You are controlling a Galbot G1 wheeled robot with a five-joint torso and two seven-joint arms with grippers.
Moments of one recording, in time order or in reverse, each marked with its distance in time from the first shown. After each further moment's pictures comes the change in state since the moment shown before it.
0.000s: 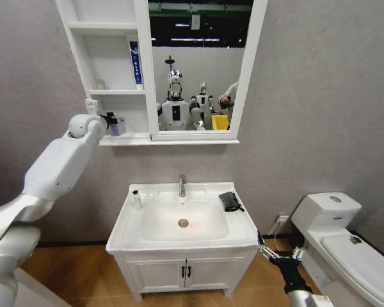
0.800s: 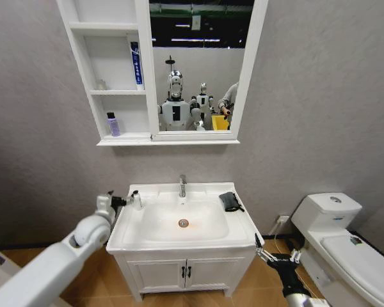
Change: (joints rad) left arm 1.014 -0.043 -0.192 -0.329 0.288 -0.290 -0.115; right arm -0.011 0.009 -0.010 -0.017 -0.016 0.014 -0.002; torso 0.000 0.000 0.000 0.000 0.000
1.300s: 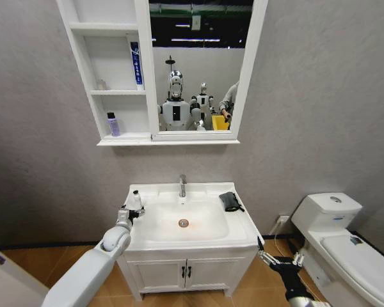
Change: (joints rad) left arm -0.160 -0.221 0.069 0.292 0.095 -0.046 0.071; right arm -0.027 0.005 0.022 -0.003 0.000 0.001 0.004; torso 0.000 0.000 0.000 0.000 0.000
